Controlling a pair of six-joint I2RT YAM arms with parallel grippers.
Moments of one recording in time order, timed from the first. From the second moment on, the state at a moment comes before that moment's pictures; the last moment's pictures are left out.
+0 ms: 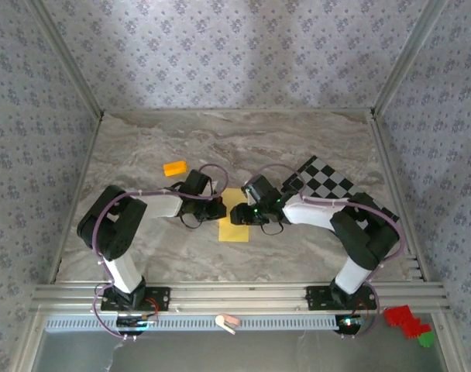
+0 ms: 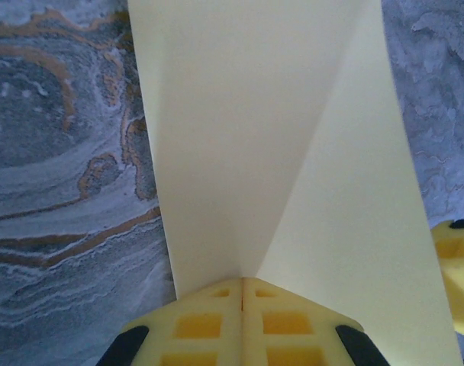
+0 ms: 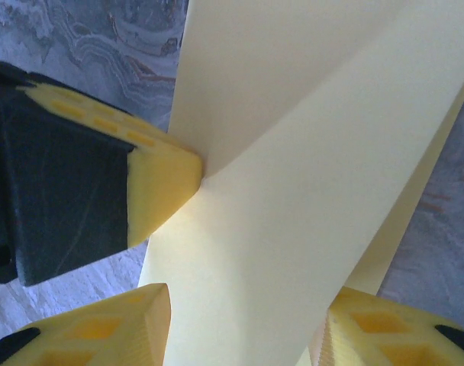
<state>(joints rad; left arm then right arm) -0.59 1.74 0.81 -0.10 0.45 -0.63 0.75 1.67 0.86 -0.16 -0.29 0.64</state>
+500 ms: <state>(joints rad) -0.59 1.73 0.81 -0.11 0.44 -0.62 0.66 1.73 0.86 -0.10 -0.35 0.79</state>
